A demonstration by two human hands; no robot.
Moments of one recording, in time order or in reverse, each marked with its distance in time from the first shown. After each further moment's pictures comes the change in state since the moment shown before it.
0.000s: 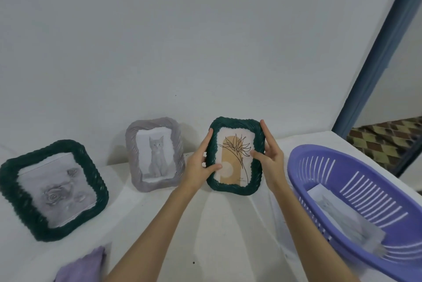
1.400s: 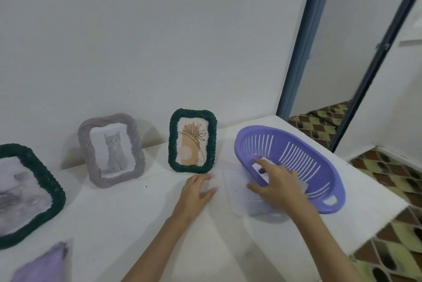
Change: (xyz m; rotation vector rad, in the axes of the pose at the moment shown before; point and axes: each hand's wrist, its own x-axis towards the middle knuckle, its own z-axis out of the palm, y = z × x) left_hand -0.085 -0.014 0.089 0.293 -0.182 0.081; right_hand -0.119 -0.083 -0.094 -1.483 -0.115 0.294
